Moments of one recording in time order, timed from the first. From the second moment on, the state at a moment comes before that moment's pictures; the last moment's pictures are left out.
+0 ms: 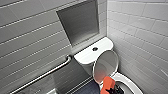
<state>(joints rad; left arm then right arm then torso) 1.48 3.14 -2.75 0.28 0.06 -0.10 -0.76 2.59 -1.96 0.02 0.17 0.52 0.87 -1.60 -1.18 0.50</state>
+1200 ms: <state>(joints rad) 1.48 3.14 -2.75 0.28 0.06 -0.10 -1.03 2.26 -1.68 0.02 0.38 0.52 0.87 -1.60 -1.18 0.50</state>
